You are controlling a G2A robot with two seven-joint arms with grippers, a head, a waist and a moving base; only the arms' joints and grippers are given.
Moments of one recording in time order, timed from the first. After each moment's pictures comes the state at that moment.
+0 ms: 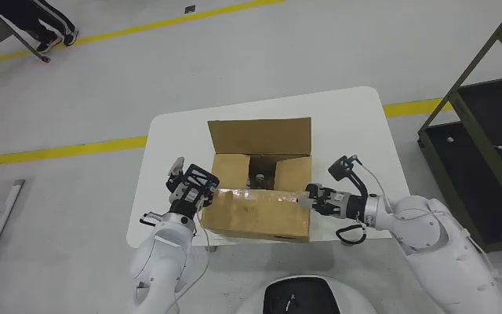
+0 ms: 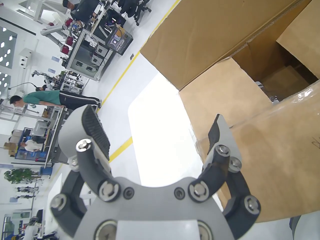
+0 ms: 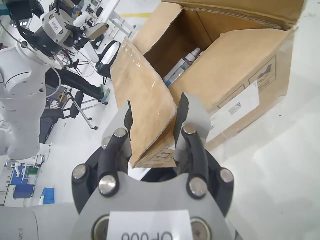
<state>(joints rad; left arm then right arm) 1.39 -1.27 -1.45 -2.07 1.98 -0.32 -0.47 -1.25 -1.22 1.35 -1.73 -0.41 -0.39 0.88</state>
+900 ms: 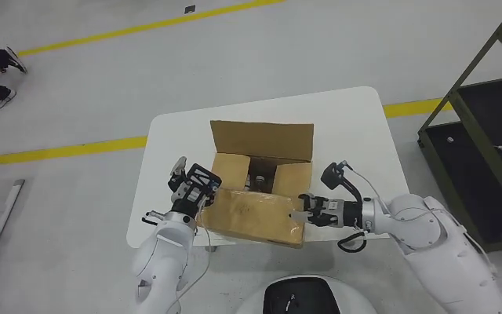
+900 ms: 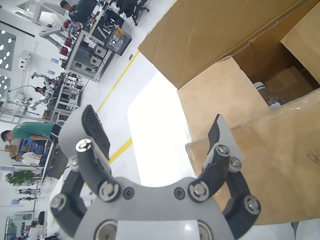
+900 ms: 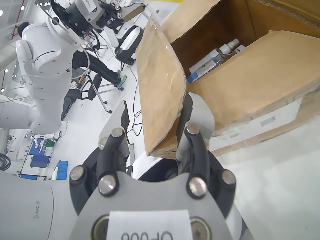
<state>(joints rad) 1.38 -1.26 -1.44 -2.06 1.99 -0.32 -0.47 -1.22 -1.18 1.29 -1.74 -0.27 -0.46 0.99</state>
